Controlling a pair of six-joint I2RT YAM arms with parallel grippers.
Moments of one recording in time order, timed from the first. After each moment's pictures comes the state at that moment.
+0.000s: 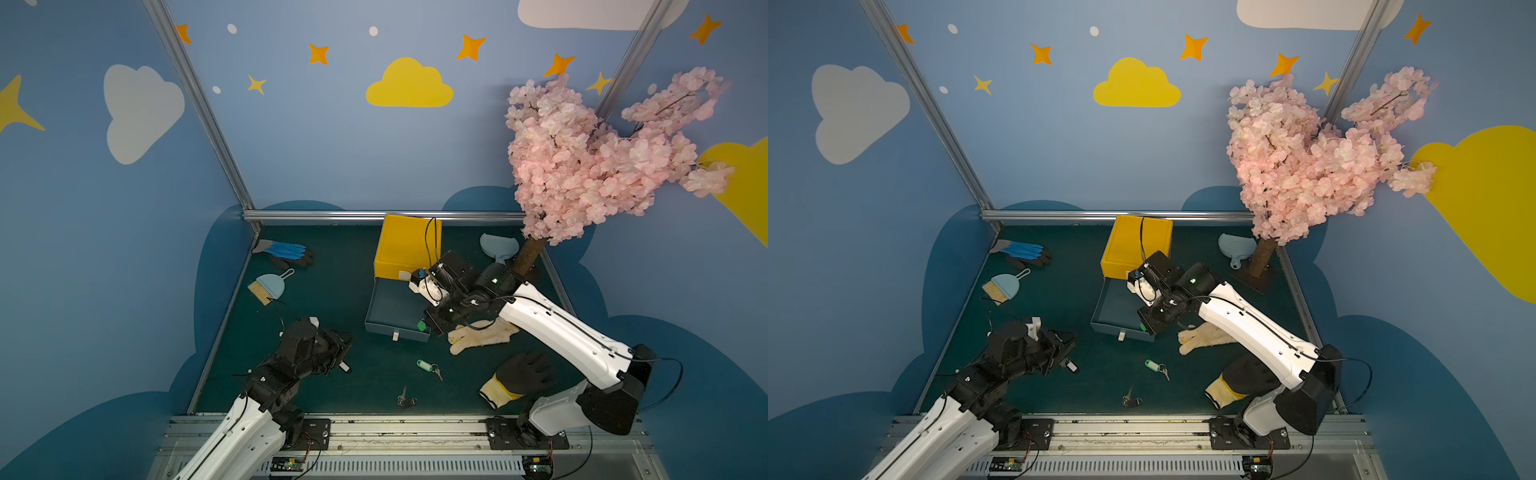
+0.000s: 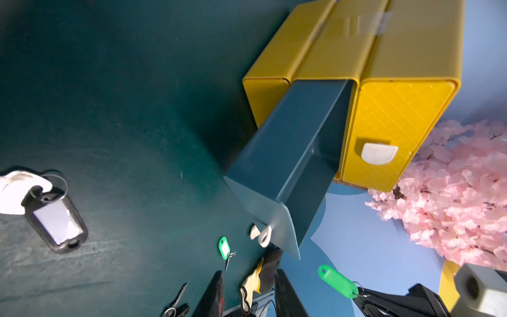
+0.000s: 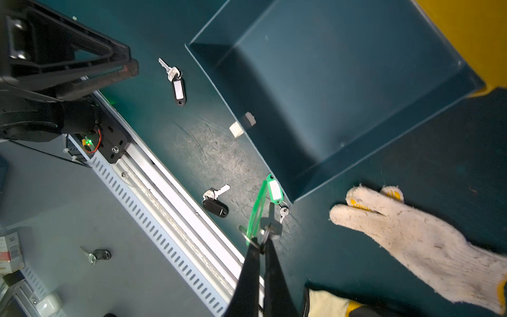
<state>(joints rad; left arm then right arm) -0.49 0.54 0.45 -0.49 0.25 -1.42 0.88 1.44 1.48 -1.20 -0.19 0.14</state>
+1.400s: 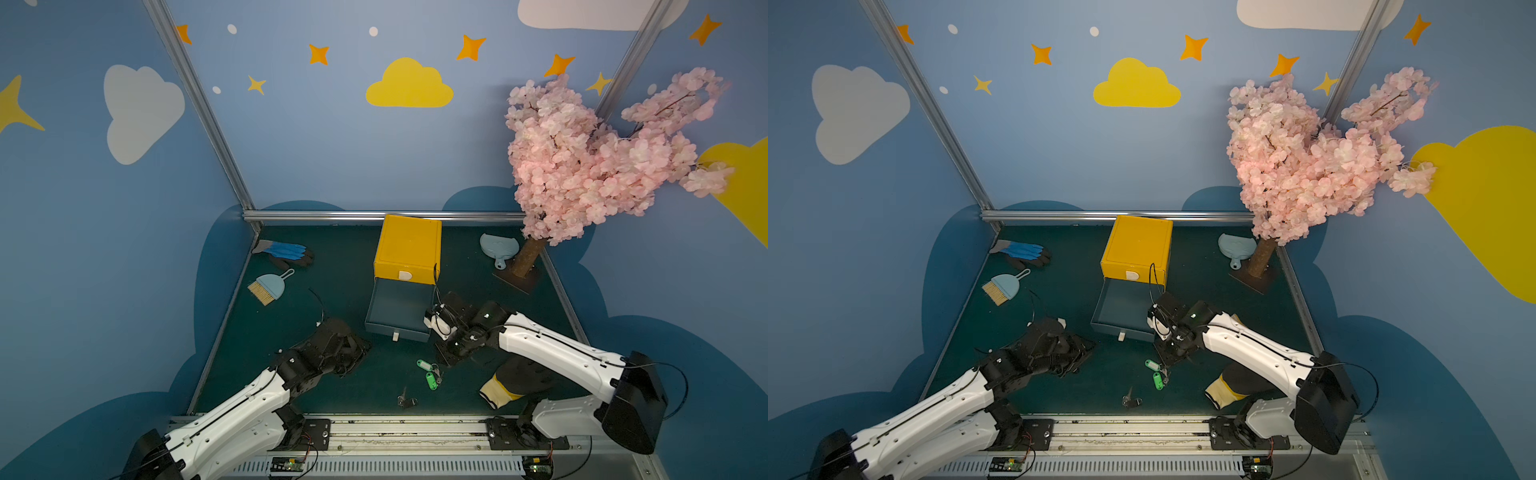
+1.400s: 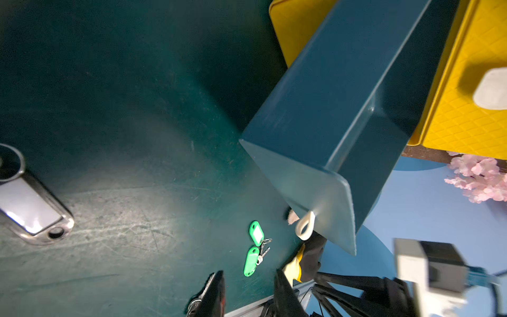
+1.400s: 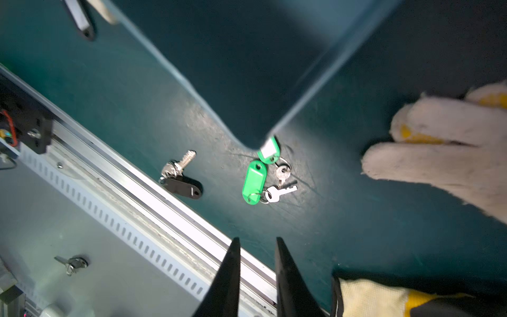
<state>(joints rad) -0.73 0.84 0.49 -0.40 0.10 -1.43 0.88 1.34 1.06 -1.00 -0.17 0.32</state>
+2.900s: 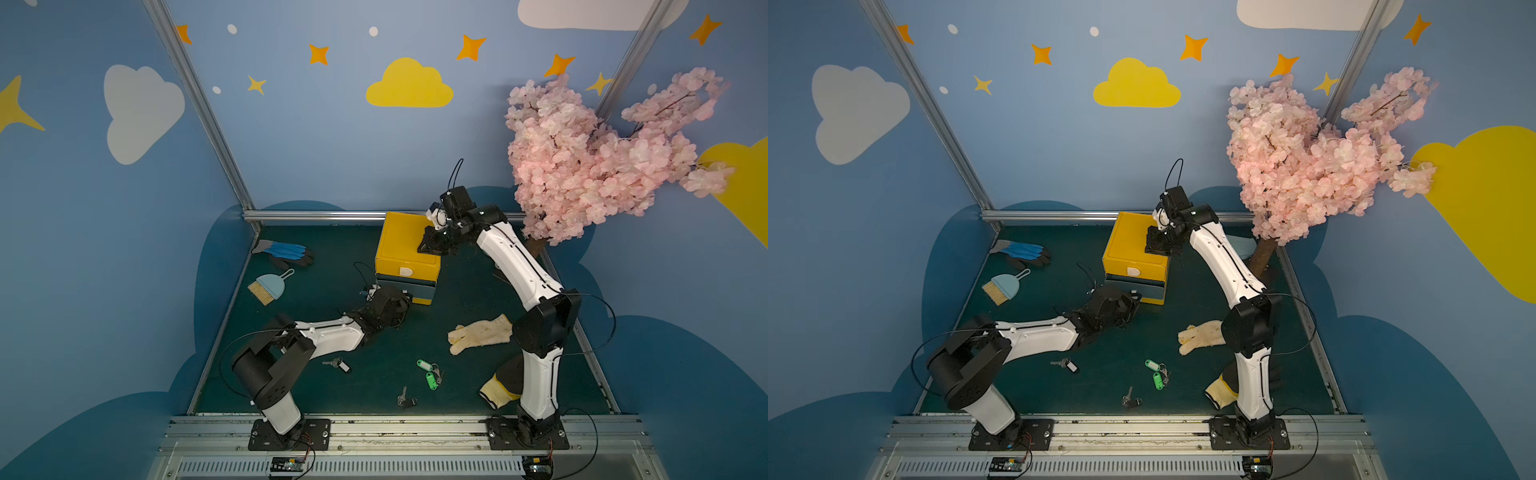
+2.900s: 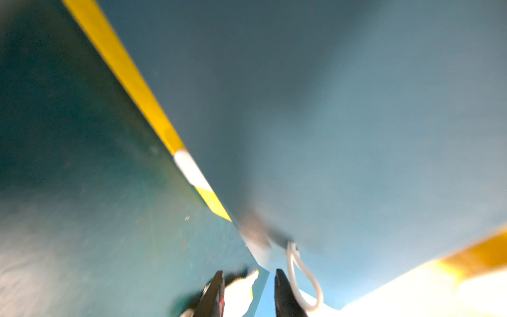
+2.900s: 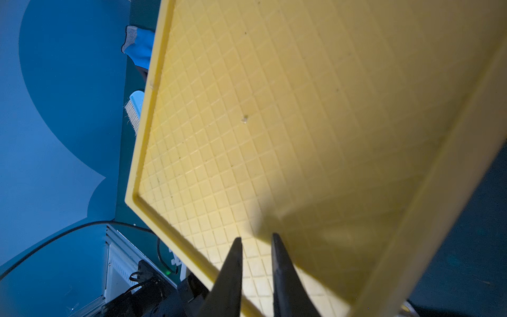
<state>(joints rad) -0.75 1.69 0.84 0.34 -0.10 -1.68 0.50 2.03 2.17 -1.16 -0.35 0.40</state>
